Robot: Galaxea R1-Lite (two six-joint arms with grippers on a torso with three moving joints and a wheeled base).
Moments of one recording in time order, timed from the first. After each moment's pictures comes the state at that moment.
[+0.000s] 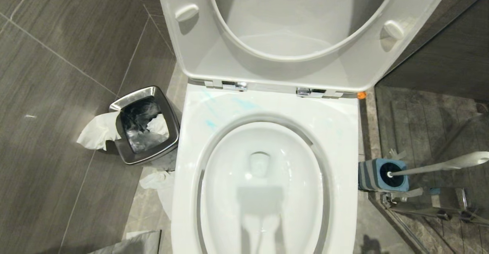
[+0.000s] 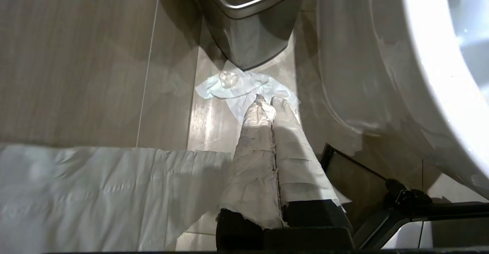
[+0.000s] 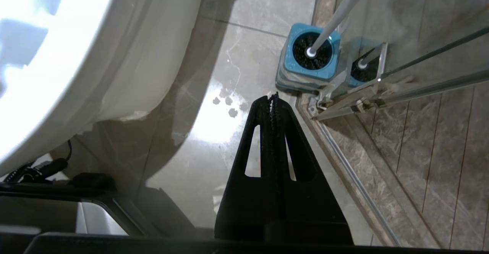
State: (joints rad) left arm 0.00 0.00 0.00 0.01 -0.02 0.03; right arm 0.00 0.00 -0.03 0.07 0.01 -0.03
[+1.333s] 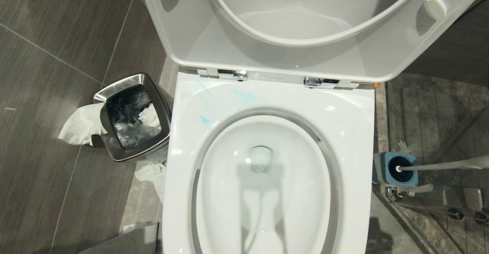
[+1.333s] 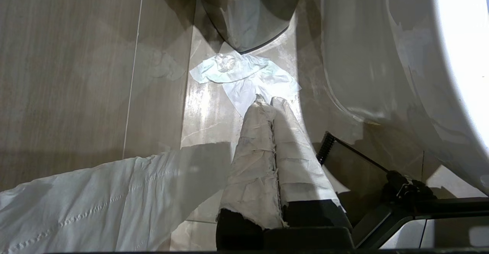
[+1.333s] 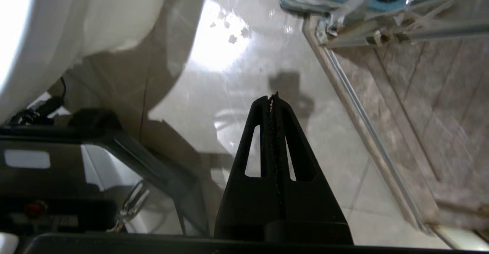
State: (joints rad) left arm 0.00 0.00 0.00 0.01 -0.02 0.01; right arm 0.00 0.16 -0.23 0.41 -0.02 -0.01
